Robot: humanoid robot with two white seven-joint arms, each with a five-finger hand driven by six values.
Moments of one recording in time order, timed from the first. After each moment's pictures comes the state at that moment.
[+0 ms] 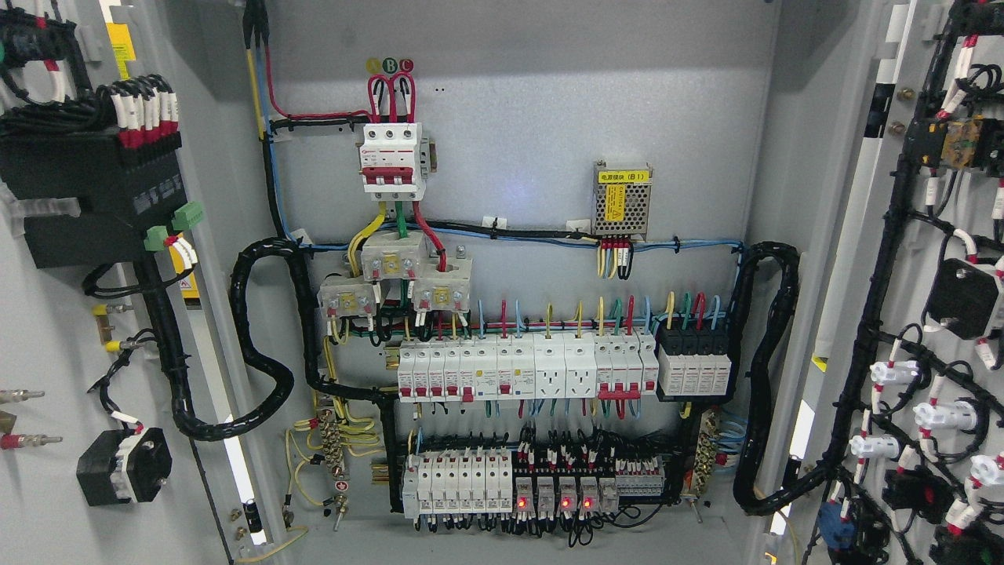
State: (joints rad) left arm 0.46 0.07 0.03 -1.68 0.19 -0.29 -0.52; right arm 0.48 -0.29 -0.11 -2.07 -0.47 -0.44 0.38
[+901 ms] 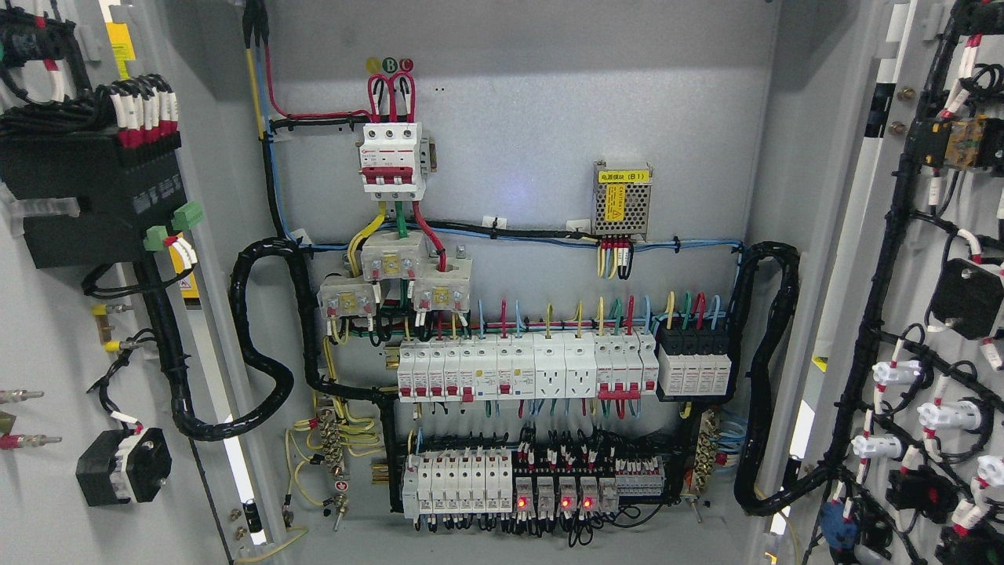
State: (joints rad) left arm 0.45 0.07 0.13 -2.00 0.30 -0.40 -0.54; right arm 0.43 -0.37 -0.22 -2.09 -0.54 -0.43 0.36
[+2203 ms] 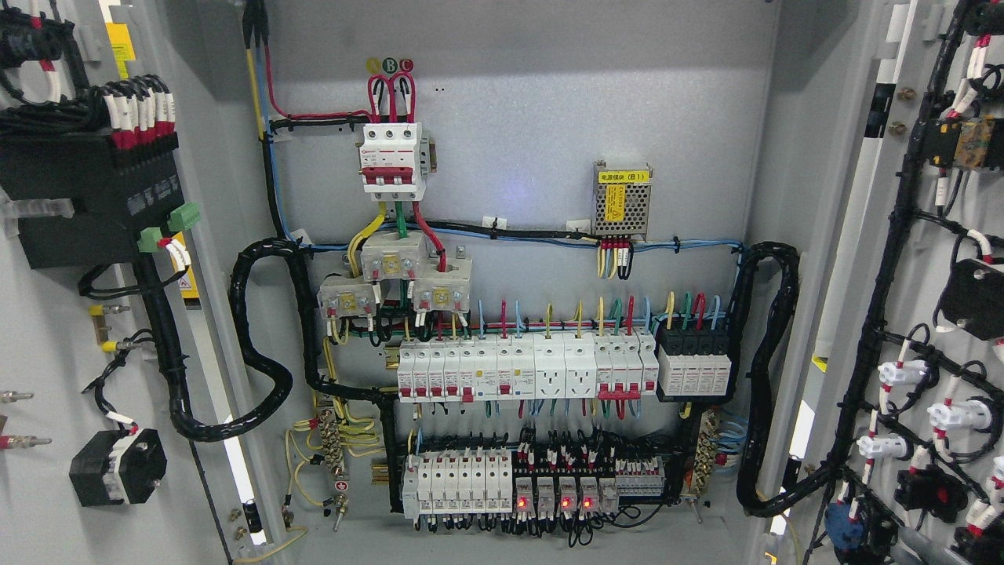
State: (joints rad) left arm 0.46 0.08 0.36 -2.06 0.55 -0.31 -0.60; right arm 0.44 -0.37 -0.25 -2.09 -0.65 -0.44 0.36
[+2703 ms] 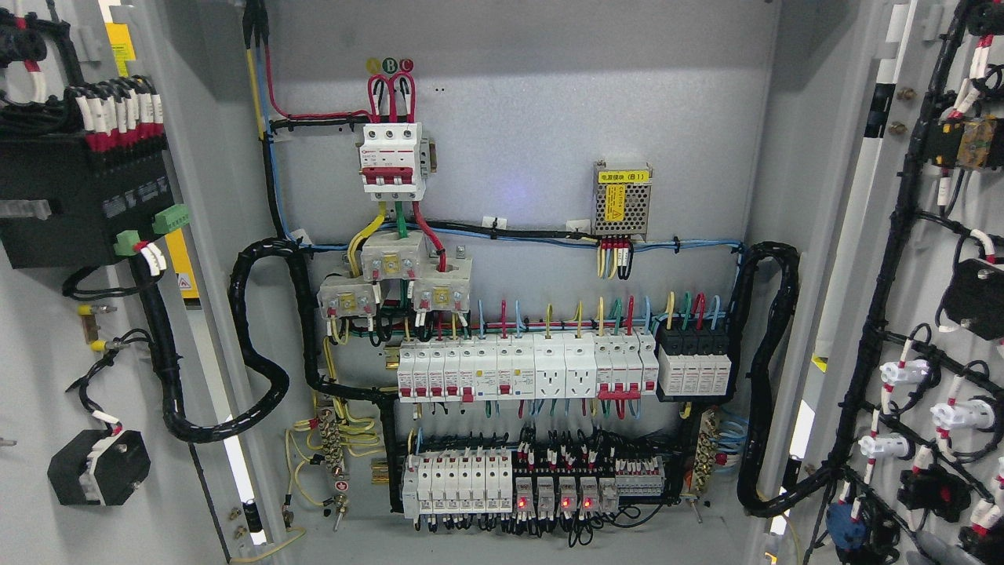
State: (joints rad) left arm 0.41 0.08 0.50 -2.02 0.61 -0.17 -0.73; right arm 0.45 -0.37 -0.27 -2.09 -0.67 -0.44 0.36
